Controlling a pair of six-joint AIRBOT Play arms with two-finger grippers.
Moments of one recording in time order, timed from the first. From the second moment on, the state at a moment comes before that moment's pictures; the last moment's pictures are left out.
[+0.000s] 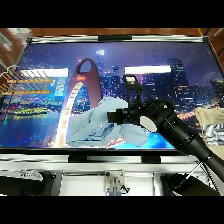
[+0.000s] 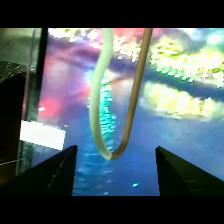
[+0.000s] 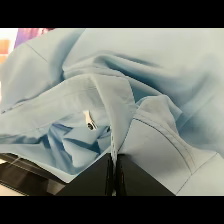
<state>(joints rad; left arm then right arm) 0.82 -1.69 1.48 1.42 -0.98 -0.80 0.78 -1.09 1.13 -1.55 1.02 2.13</state>
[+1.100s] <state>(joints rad) 0.86 -1.83 1.49 1.27 -0.96 -0.70 0.78 -1.09 1.13 -1.54 1.02 2.21</state>
